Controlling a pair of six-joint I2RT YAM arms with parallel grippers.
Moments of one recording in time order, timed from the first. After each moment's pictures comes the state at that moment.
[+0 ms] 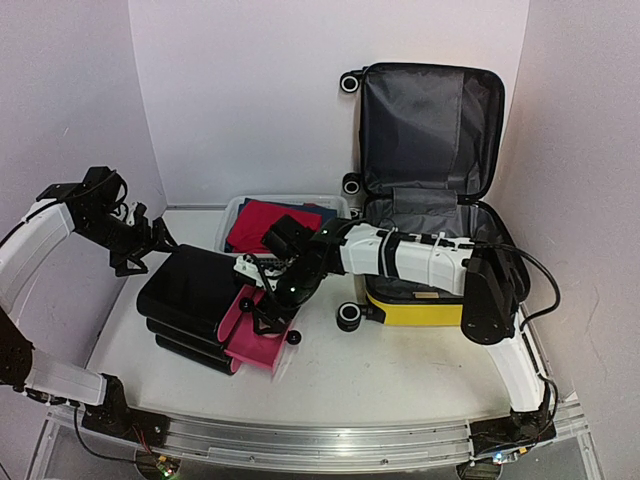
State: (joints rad) left arm -0.07 1.24 1.22 -1.06 0.39 -0.42; right arm 1.04 2.28 2.01 -0.78 -0.29 -0.11
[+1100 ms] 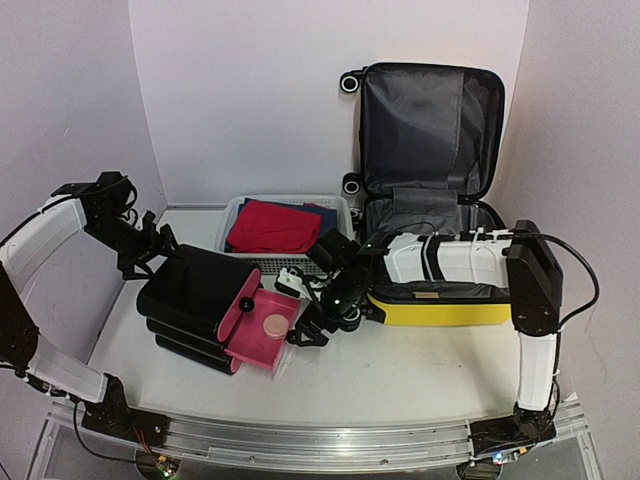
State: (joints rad) left arm -0.07 1.33 1.22 -1.06 0.42 -0.39; right arm 0.97 1.99 1.49 -0.60 -0.25 -0.14
